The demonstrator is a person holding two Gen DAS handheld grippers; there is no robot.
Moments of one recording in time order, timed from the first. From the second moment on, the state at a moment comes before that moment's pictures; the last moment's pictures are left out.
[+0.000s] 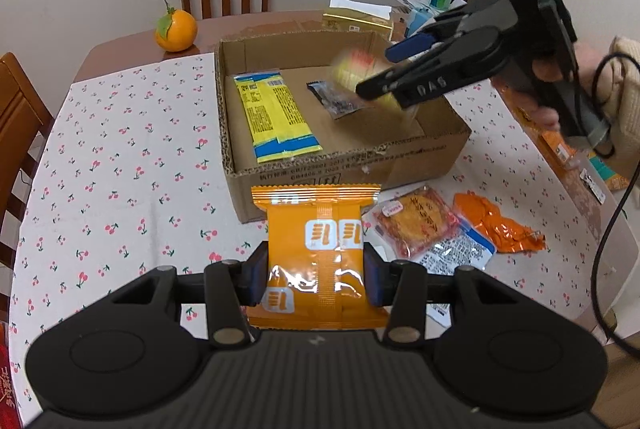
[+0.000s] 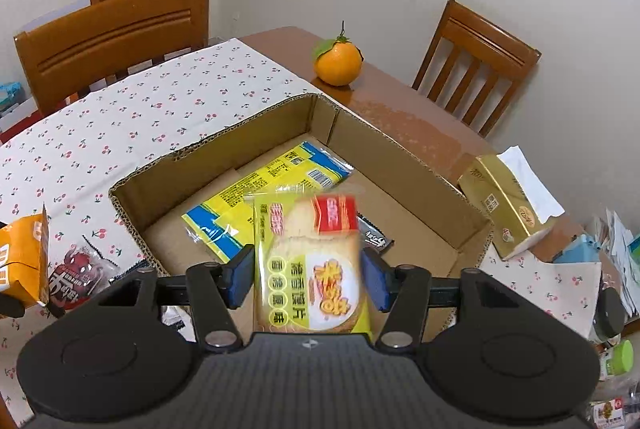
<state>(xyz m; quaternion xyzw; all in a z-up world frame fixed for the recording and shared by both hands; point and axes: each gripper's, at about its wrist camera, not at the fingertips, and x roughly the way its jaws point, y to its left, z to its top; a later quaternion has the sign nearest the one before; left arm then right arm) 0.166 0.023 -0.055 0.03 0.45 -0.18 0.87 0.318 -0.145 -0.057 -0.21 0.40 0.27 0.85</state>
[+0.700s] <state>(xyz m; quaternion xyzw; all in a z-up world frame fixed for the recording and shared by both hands) 0.261 -0.004 -0.035 0.04 0.42 -0.21 0.88 0.211 -0.188 -0.047 -0.05 0.41 0.17 0.90</state>
